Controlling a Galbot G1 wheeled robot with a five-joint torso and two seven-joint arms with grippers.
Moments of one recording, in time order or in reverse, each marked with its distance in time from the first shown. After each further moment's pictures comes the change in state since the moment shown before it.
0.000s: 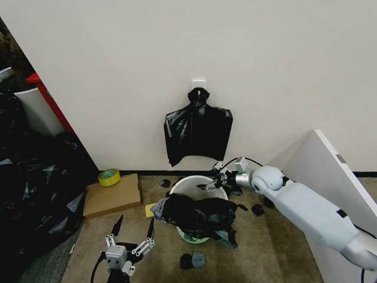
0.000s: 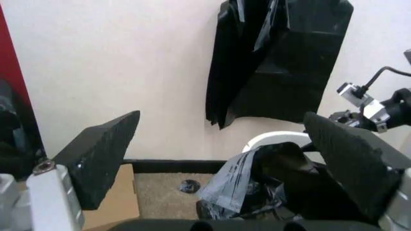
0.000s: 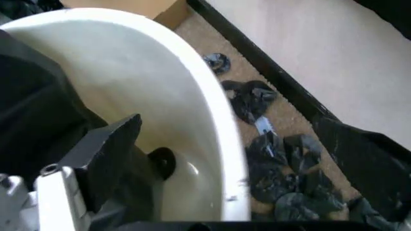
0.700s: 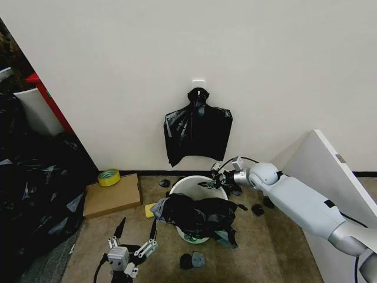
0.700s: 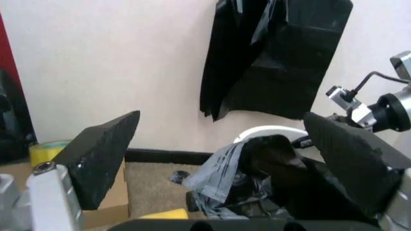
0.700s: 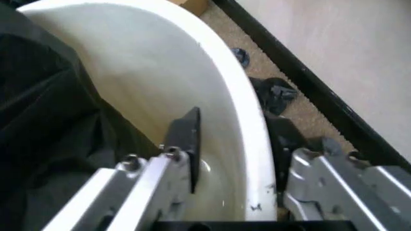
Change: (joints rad) left arm -0.001 -0.013 0.035 0.005 -0.021 0.015 -0.004; right arm 0.036 0.024 -0.039 -0.075 -0.020 0.040 -0.100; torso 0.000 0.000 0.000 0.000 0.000
